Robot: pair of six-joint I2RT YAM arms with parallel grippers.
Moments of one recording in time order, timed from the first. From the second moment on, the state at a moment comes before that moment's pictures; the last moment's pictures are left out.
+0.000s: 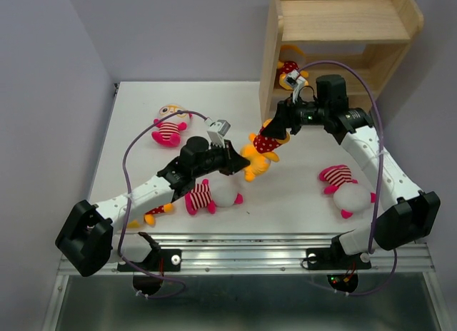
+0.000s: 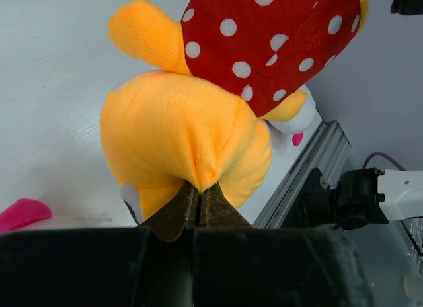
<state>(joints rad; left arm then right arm) -0.73 1.25 0.74 0.25 0.29 -0.61 0.31 1.43 1.44 -0.56 -0.81 0.11</state>
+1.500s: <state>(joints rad) -0.63 1.00 0.73 0.02 0.01 -0.55 0.33 1.10 1.48 -0.67 -0.26 -0.80</state>
